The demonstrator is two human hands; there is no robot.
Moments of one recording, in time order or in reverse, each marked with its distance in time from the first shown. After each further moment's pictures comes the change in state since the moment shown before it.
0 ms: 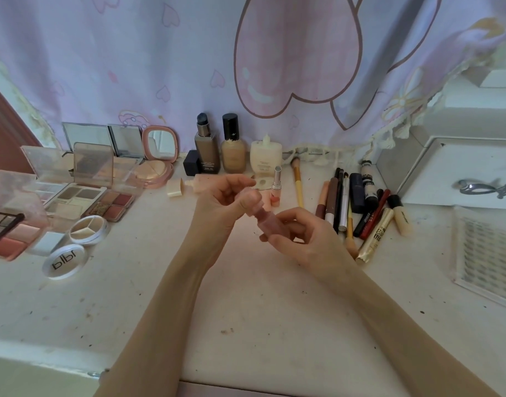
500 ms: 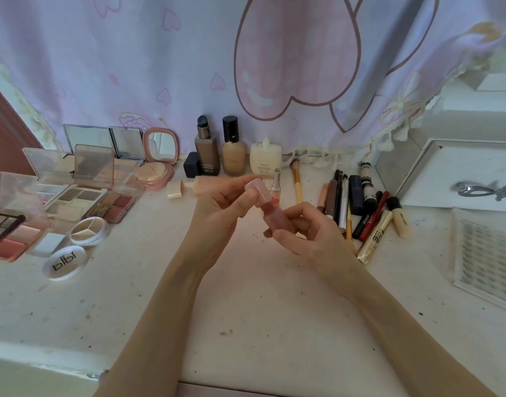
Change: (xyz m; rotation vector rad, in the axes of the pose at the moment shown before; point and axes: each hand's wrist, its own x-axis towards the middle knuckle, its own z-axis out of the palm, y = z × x) left_hand 0.000 -0.003 -0.001 -0.013 -0.058 0.032; right_hand -0.002 -0.009 -0.003 0.088 0.053 -0.005
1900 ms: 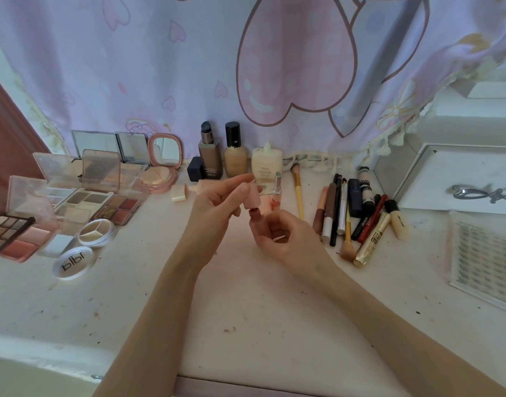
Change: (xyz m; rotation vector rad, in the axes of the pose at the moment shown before) left_hand 0.003 0.005 -0.006 0.062 0.094 -0.073; right_hand 0.017 0.018 0.024 -0.220 0.033 -0.050
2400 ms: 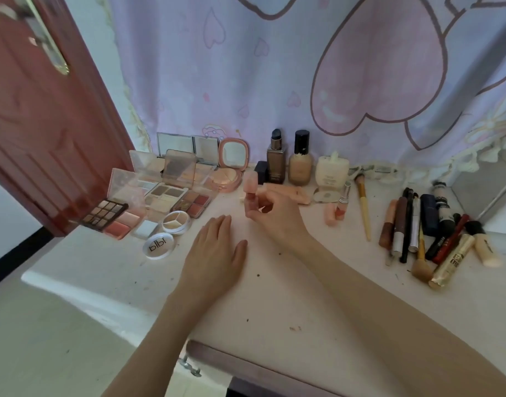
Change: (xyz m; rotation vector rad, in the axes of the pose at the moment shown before) left_hand -0.063 -0.026 -0.088 1.311 0.140 -0.086; right_hand 0.077 -0.029 0.099 -0.145 -0.038 -0.120
